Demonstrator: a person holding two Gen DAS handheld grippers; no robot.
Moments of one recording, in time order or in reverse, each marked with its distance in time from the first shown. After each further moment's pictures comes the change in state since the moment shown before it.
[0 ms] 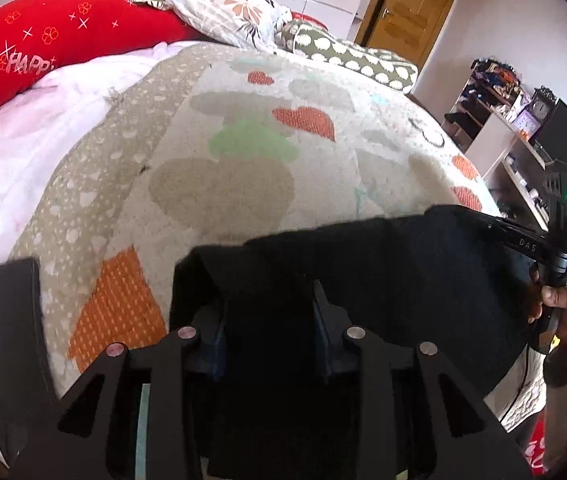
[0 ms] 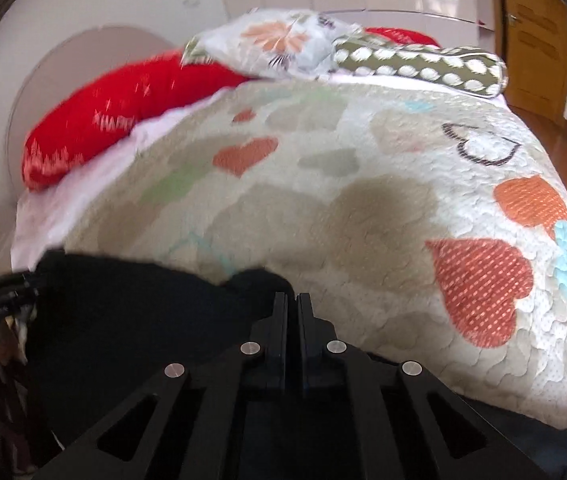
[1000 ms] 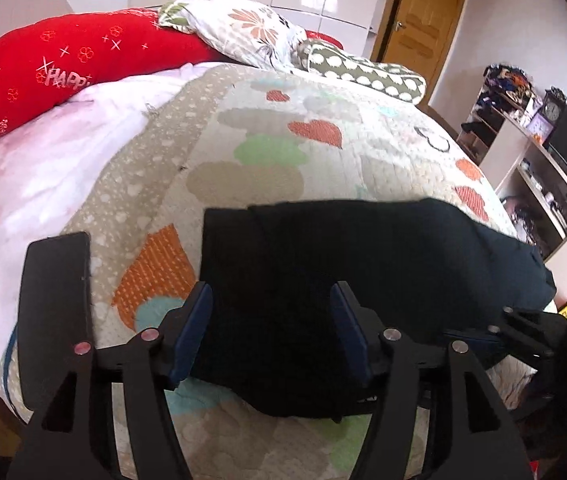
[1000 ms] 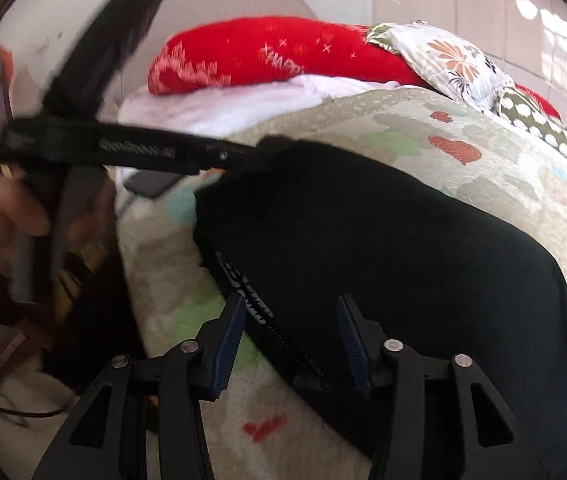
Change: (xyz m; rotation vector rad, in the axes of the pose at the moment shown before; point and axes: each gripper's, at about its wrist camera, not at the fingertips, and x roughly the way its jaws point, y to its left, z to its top) left arm -0.044 -0.015 -0.032 0.008 -0.055 0.101; right arm -0.020 0.193 -0.103 -0.441 0.060 0.184
